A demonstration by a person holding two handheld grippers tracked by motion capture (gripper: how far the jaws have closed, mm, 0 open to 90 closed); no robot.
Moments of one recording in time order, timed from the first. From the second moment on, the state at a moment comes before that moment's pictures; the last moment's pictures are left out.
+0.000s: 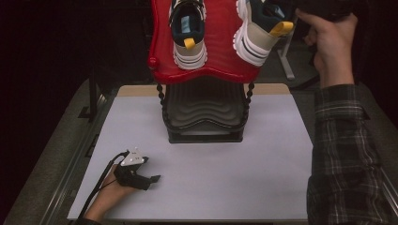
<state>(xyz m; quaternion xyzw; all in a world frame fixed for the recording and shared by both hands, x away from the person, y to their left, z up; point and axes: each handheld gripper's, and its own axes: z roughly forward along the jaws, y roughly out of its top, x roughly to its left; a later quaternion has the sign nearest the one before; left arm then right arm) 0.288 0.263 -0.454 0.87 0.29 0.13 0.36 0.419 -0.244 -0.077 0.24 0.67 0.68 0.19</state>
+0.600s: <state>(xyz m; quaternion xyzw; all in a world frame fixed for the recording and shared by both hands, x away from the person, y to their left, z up) 0.288 0.263 -0.454 0.87 0.29 0.13 0.36 0.463 -0.187 -0.081 0.21 0.71 0.64 0.18</state>
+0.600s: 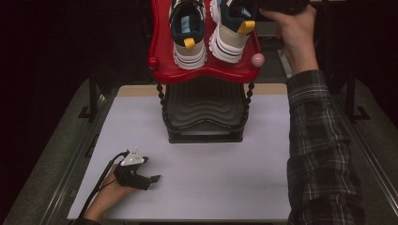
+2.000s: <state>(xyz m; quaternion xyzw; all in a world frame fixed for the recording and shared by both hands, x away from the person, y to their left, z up) 0.288 0.263 -0.454 0.87 0.29 0.13 0.36 0.419 -0.249 -0.120 0.26 0.71 0.63 0.17</state>
